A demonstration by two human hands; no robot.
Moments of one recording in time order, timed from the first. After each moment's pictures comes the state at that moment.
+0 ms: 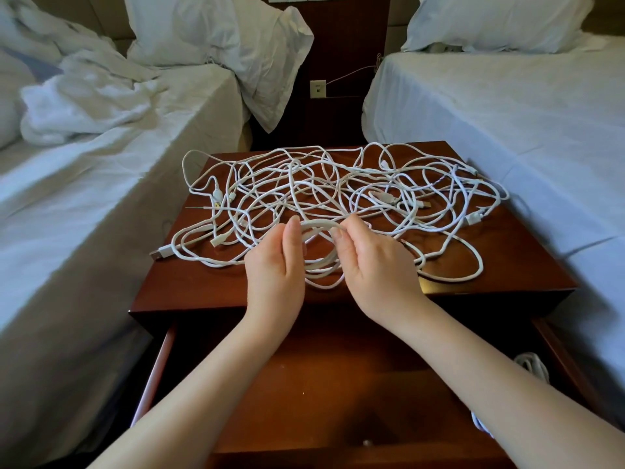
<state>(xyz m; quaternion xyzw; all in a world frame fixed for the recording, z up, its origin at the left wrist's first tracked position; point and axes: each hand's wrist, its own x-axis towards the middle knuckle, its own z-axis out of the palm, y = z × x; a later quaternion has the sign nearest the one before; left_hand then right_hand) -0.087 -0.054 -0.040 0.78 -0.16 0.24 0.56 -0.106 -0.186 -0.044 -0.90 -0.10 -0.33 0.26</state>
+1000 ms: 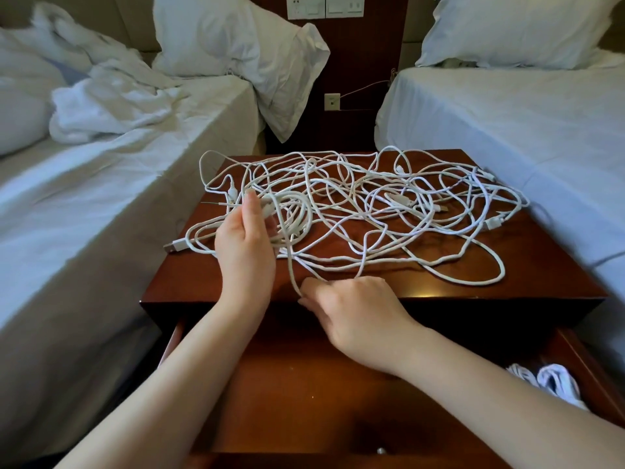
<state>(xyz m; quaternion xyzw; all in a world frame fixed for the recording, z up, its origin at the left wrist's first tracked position) -0.062 -0.026 -0.031 0.68 -0.02 0.23 0.70 -0.125 -0.159 -0.064 -0.93 -0.26 -0.21 0.14</state>
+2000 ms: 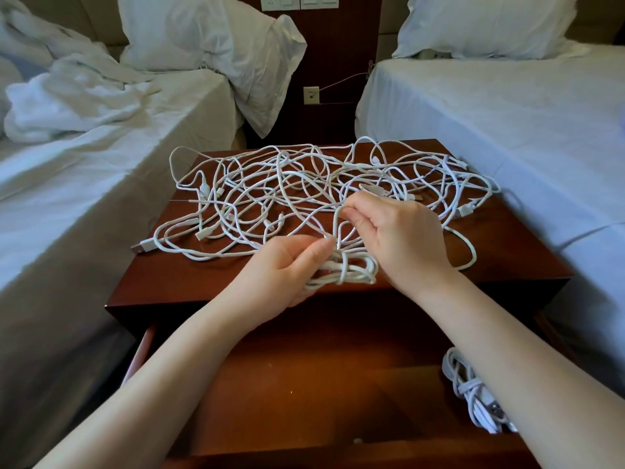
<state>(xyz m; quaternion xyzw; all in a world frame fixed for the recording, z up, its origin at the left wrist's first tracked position) -0.100 -0.043 -0.016 0.77 -0.24 -0.17 0.57 -0.095 -0.225 -0.035 -0.88 -0.15 -0.42 0.16</state>
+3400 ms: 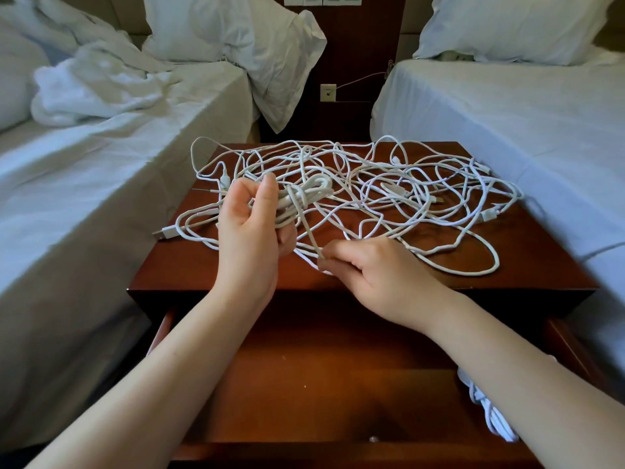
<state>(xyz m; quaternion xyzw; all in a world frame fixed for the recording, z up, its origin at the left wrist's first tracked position) -0.080 -0.033 -0.019 0.55 -0.12 0.09 0.82 -0.111 -0.192 -0.047 -0.91 -0.26 -0.18 0.27</state>
